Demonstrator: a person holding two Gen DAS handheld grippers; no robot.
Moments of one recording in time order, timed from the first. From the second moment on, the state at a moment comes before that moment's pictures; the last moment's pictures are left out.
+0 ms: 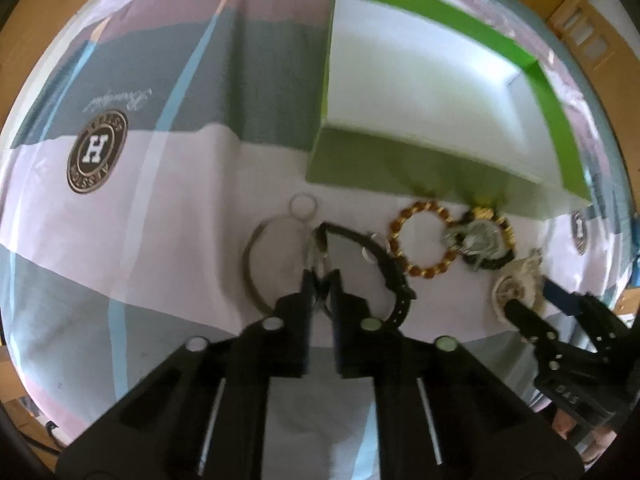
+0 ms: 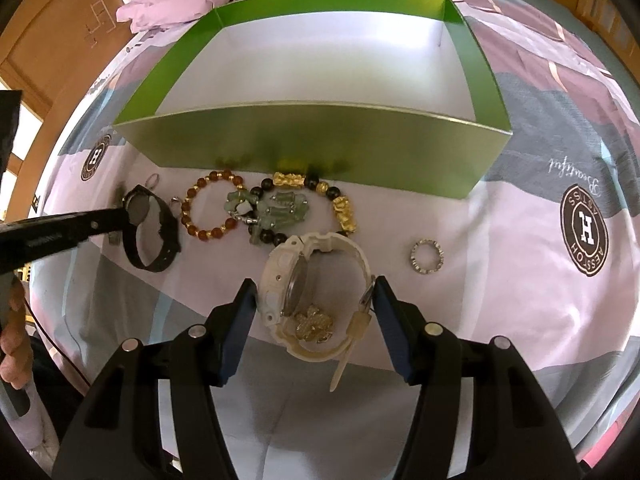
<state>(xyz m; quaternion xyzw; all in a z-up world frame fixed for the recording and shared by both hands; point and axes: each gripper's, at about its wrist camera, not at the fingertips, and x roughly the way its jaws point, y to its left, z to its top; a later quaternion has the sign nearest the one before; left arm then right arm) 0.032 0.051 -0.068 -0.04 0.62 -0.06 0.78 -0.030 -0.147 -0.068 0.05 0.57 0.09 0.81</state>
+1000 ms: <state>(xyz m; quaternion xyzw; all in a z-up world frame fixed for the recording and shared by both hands) 0.058 0.020 0.035 -0.04 0.53 -0.13 0.84 0.021 -0.166 0.043 0.07 0.48 0.09 0.87</state>
